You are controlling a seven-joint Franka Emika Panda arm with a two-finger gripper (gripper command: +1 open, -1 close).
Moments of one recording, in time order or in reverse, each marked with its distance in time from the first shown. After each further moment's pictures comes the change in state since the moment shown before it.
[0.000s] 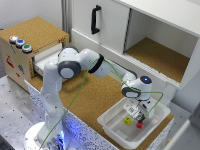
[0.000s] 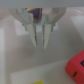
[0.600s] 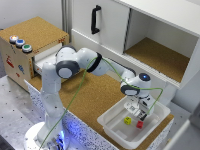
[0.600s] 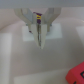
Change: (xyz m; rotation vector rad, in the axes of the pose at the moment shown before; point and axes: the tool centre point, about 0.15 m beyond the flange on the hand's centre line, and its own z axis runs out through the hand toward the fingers) arm 0.004 -0.002 -0.019 -0.009 0.040 -0.064
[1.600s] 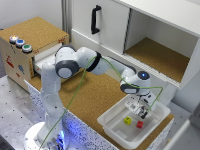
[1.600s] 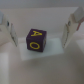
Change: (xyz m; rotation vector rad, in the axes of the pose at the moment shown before) arm 0.035 -0.002 0.004 -0.010 0.103 0.125
